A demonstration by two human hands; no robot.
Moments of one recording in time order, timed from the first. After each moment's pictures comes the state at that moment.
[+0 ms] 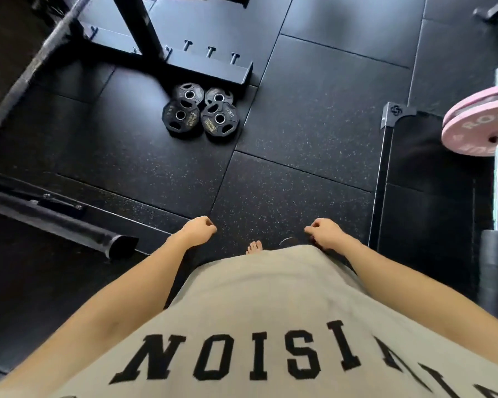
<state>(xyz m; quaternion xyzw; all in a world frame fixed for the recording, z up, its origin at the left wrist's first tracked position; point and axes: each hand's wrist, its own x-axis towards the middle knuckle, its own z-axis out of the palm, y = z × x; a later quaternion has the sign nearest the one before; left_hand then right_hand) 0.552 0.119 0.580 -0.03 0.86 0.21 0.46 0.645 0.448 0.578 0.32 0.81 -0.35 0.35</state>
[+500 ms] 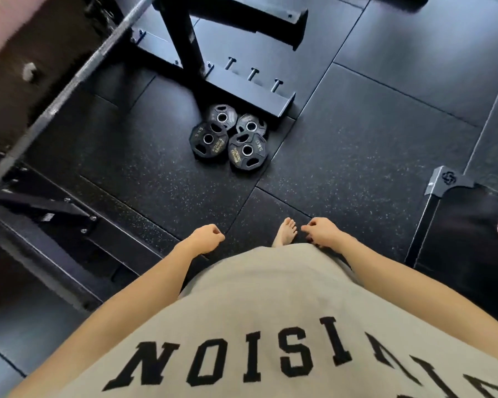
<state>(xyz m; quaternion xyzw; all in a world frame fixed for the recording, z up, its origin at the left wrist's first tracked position) 0.332 0.188 0.576 -0.15 0.84 0.25 0.46 0.330 0.500 0.571 0.23 0.81 -0.34 0.42</state>
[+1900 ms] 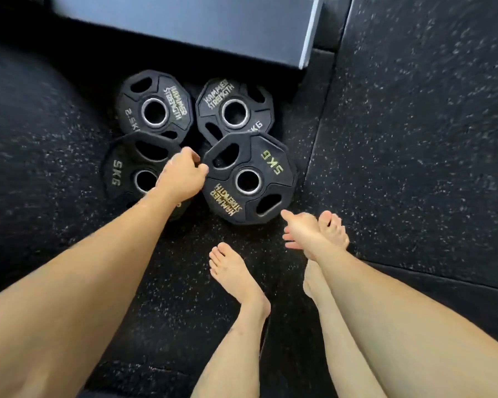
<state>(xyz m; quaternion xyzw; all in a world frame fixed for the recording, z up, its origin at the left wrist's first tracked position) -0.267 0.179 0.044 -0.04 0.91 0.13 0.40 -0.098 0.363 0.028 0.60 0.51 -0.46 0.41</state>
